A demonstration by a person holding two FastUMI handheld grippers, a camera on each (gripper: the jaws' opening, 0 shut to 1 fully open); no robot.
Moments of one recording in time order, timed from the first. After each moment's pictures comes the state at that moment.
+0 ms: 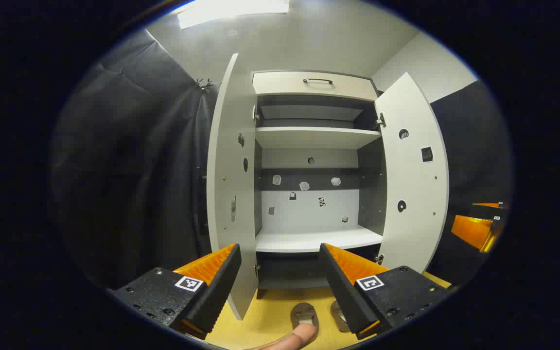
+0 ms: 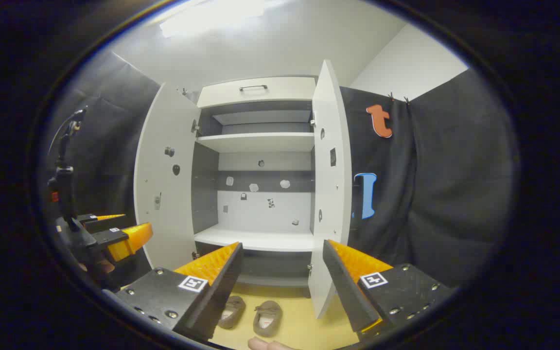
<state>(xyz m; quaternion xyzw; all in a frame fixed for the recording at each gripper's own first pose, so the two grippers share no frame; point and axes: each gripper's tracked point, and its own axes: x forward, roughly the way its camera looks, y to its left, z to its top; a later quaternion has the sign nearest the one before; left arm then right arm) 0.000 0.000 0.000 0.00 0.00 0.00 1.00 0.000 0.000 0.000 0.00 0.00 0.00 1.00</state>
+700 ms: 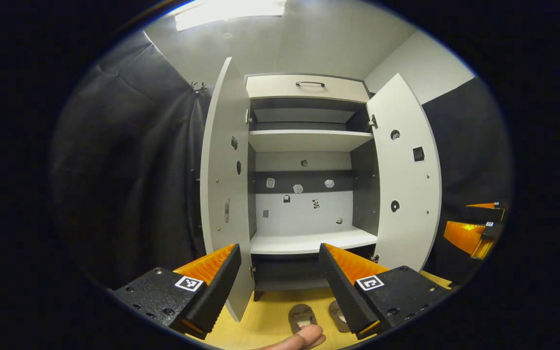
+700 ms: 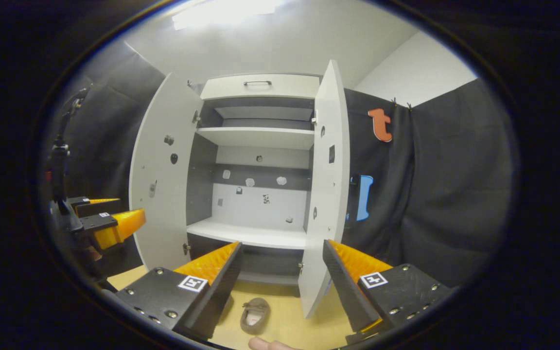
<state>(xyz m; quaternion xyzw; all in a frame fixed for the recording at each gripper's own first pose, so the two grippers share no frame) -0.003 -0.007 -0.008 0.00 0.00 -0.02 1.00 0.002 -0.005 -0.013 -0.02 0.00 -0.01 1.00</state>
